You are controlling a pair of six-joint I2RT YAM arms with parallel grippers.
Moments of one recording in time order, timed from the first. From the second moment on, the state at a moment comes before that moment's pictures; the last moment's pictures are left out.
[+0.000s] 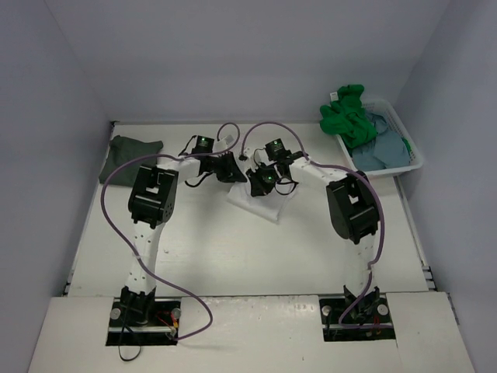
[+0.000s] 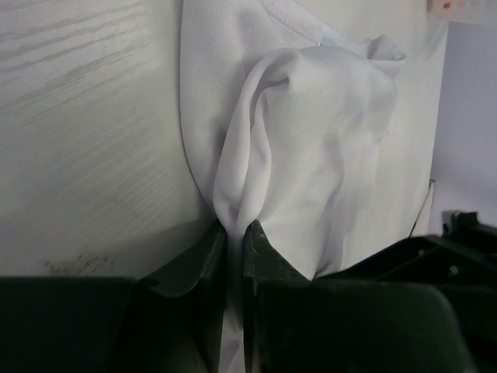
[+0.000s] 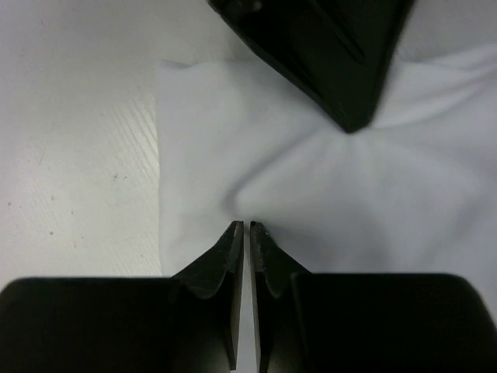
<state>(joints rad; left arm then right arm) -0.31 2.33 1.63 -0.11 0.81 -0.53 0.50 2.08 1.47 -0.41 -0.53 -0.36</state>
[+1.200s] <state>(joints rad) -0.16 1.94 1.78 -0.71 0.32 0.04 0.29 1.85 1.45 -0.44 -0.58 -0.40</state>
